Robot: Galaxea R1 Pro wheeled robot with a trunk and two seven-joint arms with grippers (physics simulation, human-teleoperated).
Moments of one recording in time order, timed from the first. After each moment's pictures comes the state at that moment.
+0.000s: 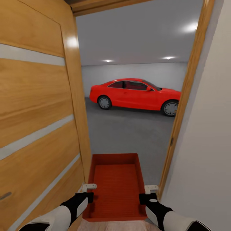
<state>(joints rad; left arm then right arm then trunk) -0.71 -0.12 0.03 -0.12 0.01 0.17 0.19 -0.68 0.09 0.61 -0.06 -0.54 -0.07 -0.20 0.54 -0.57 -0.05</state>
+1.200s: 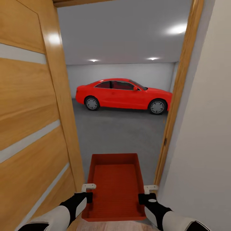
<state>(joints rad) -0.71 -0.11 0.03 -0.12 0.01 0.17 0.18 -0.68 0.10 0.62 -0.06 -0.53 -0.07 -0.22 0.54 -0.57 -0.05</state>
